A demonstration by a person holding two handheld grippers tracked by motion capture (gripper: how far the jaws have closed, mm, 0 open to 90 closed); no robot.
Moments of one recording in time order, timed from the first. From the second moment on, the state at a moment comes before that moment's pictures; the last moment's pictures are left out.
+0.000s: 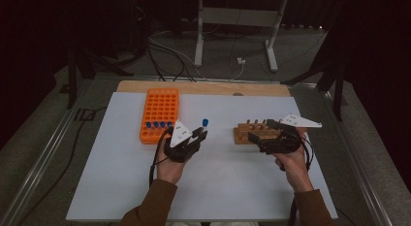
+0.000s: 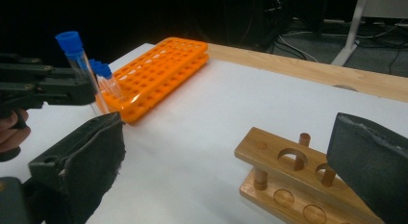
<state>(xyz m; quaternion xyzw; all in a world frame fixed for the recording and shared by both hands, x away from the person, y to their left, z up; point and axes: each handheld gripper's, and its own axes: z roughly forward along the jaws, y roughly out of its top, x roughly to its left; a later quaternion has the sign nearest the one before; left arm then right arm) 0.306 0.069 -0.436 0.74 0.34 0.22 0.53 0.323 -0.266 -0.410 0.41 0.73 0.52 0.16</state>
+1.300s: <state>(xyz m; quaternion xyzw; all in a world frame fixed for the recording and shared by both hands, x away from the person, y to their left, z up) 0.298 0.159 -0.425 0.69 0.40 0.29 0.52 0.323 -0.273 -0.409 0.41 0.72 0.53 0.16</state>
